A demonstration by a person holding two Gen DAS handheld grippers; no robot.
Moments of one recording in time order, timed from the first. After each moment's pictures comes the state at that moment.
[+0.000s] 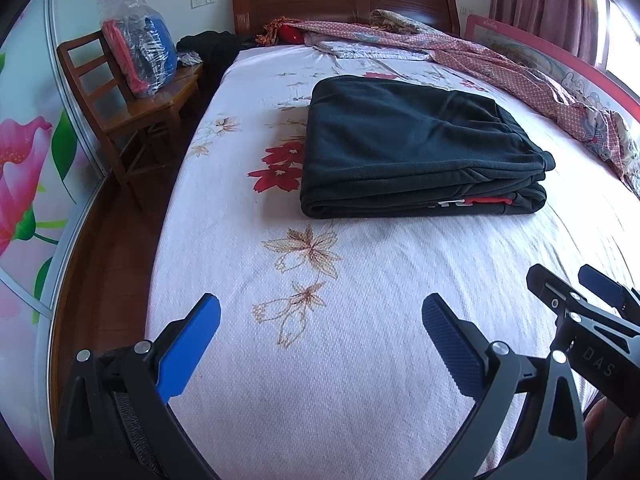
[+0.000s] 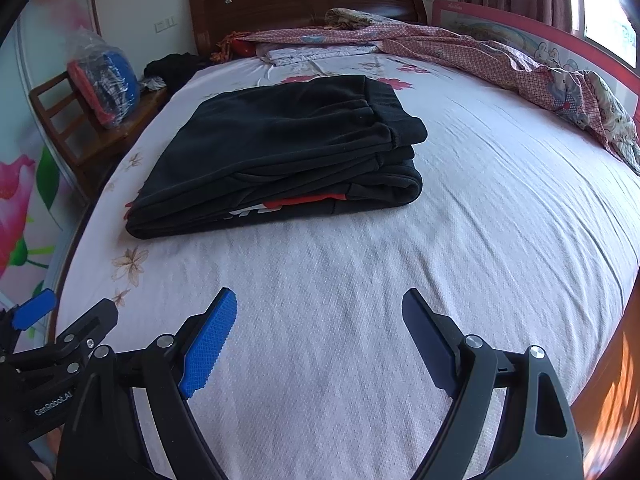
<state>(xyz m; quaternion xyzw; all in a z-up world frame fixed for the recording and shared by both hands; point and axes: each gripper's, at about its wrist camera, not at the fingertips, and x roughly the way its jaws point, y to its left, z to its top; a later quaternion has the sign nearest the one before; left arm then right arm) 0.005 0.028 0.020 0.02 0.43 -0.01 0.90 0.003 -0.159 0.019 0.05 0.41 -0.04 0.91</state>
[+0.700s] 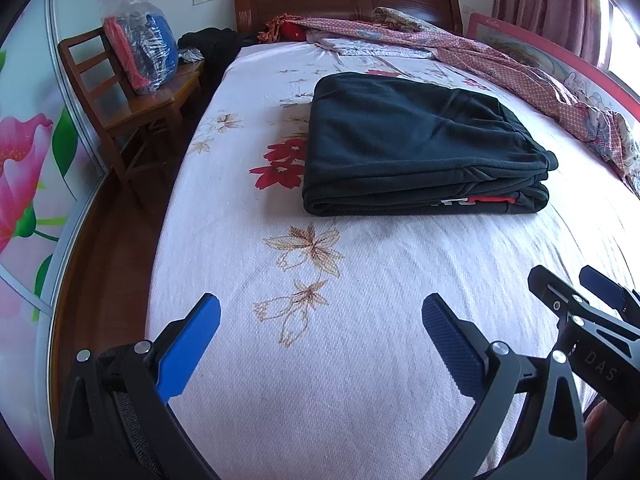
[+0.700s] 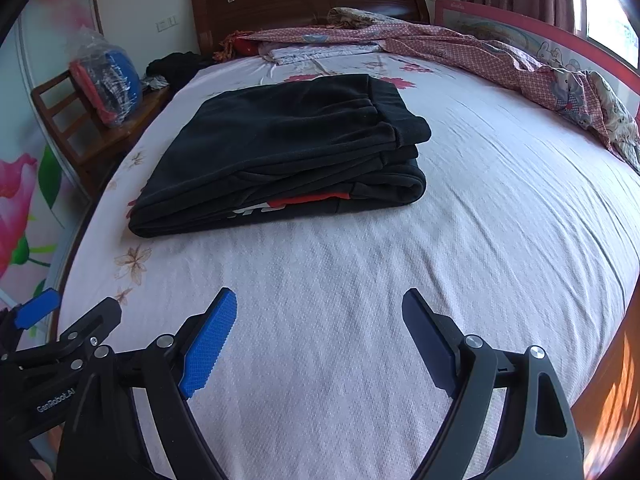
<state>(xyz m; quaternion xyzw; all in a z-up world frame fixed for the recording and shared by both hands) 0.006 0.029 0.019 0.02 0.43 -0.01 0.90 0.004 -0.158 0.018 0.05 0.41 -0.04 0.91</state>
